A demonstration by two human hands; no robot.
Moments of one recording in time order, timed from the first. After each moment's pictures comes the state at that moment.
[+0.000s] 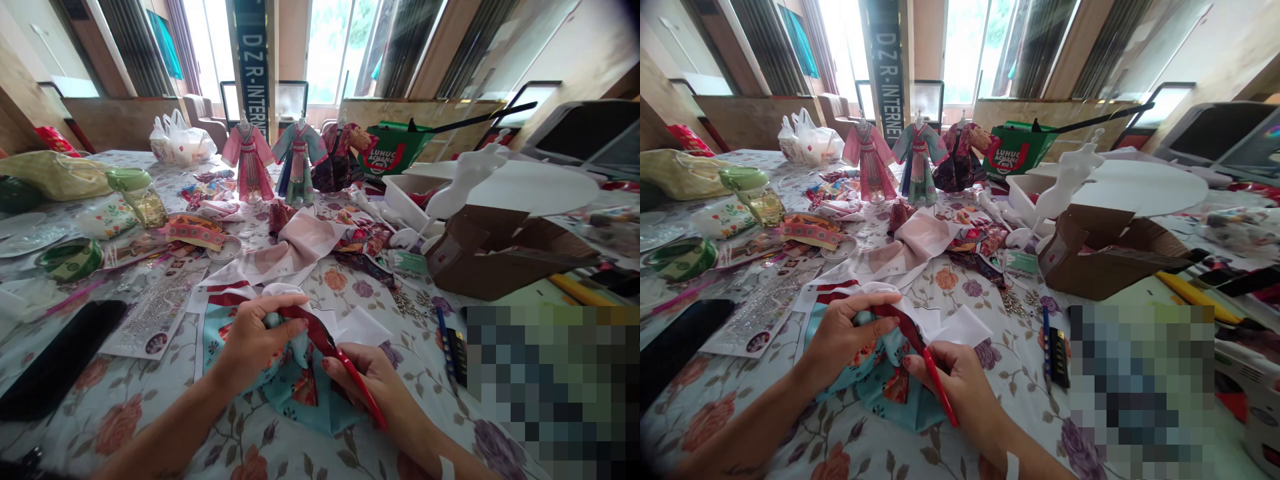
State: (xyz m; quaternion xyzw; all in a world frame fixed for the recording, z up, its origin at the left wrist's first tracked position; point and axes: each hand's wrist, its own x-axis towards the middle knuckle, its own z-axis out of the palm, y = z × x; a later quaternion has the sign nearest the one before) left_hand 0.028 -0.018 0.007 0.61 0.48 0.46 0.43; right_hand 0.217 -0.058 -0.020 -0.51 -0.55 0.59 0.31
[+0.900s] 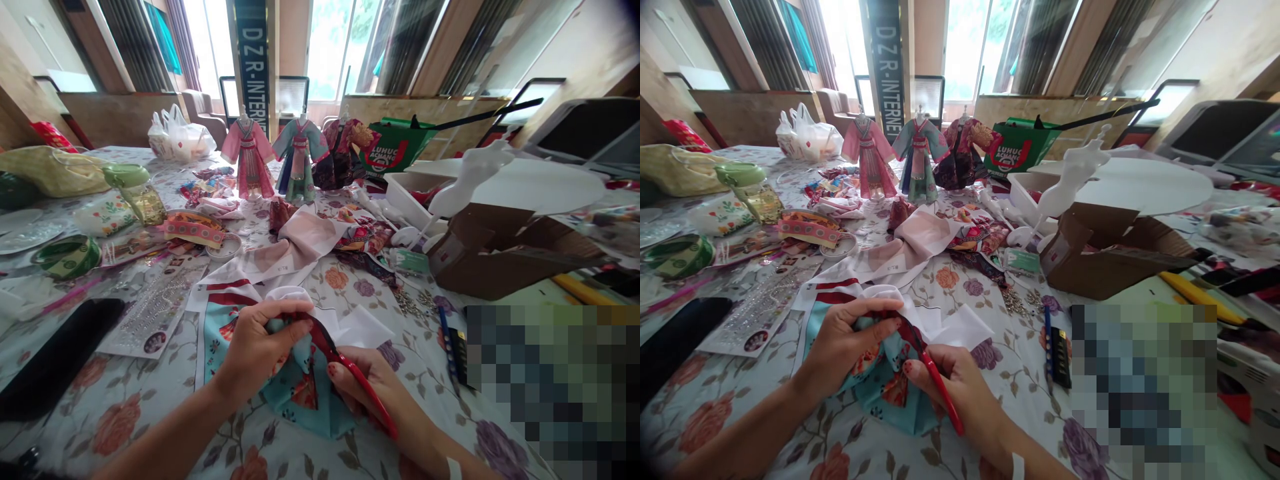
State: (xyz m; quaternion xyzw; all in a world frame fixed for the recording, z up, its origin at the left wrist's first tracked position) left_hand 0.035 -0.027 0.007 0.58 0.48 0.48 0.45; right_hand 0.214 -0.060 -0.006 -0.47 -0.51 0.65 0.30
